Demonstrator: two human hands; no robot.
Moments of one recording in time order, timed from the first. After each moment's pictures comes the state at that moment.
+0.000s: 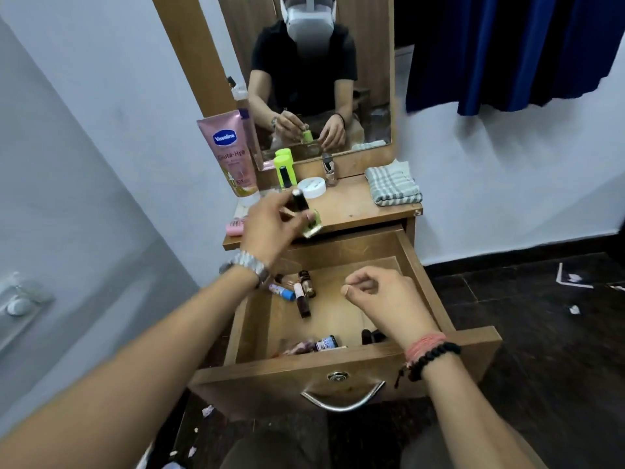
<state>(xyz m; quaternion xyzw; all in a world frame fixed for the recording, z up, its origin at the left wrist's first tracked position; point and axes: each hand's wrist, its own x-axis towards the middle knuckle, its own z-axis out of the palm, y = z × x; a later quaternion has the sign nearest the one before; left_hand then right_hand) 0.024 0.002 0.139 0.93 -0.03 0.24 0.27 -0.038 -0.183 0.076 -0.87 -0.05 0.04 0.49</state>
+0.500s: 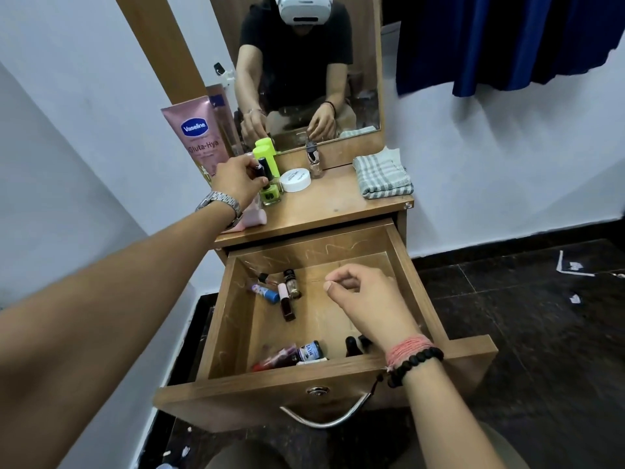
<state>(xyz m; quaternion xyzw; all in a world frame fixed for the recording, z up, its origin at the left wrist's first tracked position) 0.127 0.039 0.152 0.96 0.06 0.22 0.18 -0.024 -0.182 0.065 -0.84 -0.04 0.06 0.54</state>
